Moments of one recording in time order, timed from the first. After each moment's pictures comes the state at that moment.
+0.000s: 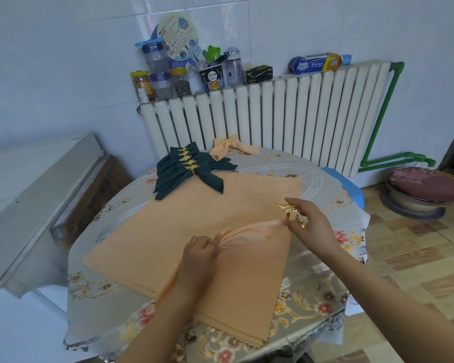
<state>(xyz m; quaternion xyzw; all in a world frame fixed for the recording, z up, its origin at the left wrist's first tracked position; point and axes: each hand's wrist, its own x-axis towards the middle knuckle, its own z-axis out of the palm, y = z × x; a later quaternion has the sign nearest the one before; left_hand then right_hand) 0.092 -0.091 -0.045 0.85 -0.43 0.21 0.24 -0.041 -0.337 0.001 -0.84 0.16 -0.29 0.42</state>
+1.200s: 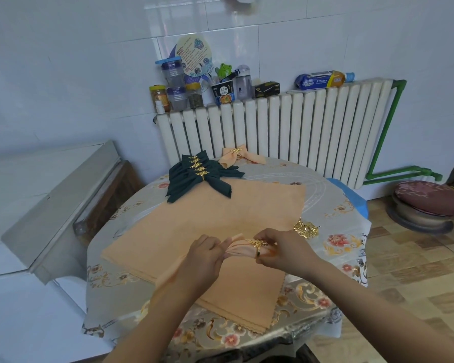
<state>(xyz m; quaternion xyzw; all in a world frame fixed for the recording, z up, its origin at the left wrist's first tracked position) 0.070 -0.063 -0.012 0.79 -0.53 0.22 0.19 -0.059 -0.259 0.035 -0.96 0.09 -0.11 0.25</state>
